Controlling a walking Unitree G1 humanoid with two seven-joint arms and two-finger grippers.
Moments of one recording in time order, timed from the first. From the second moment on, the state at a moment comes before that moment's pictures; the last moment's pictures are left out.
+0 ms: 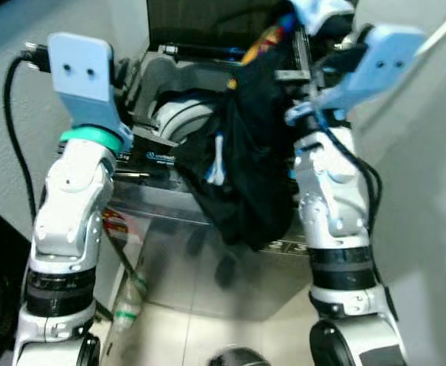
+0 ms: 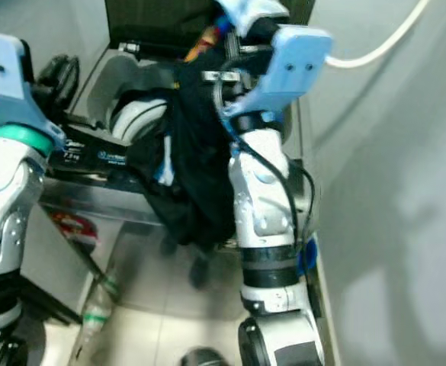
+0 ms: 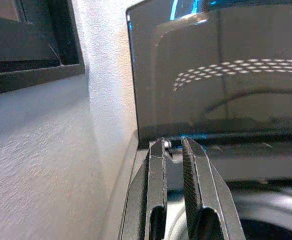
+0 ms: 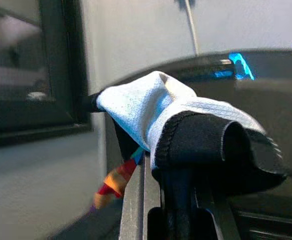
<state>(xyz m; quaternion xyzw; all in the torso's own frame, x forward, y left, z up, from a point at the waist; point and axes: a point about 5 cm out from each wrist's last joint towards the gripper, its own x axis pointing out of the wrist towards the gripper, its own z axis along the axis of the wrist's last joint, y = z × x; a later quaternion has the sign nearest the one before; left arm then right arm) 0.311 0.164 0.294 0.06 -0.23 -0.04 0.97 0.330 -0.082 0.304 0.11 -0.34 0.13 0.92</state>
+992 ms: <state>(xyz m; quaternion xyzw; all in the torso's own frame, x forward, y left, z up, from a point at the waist) 0.307 0.149 0.296 0.05 -0.23 -0.10 0.97 0.334 -0.089 0.299 0.09 -0.33 0.13 0.93</state>
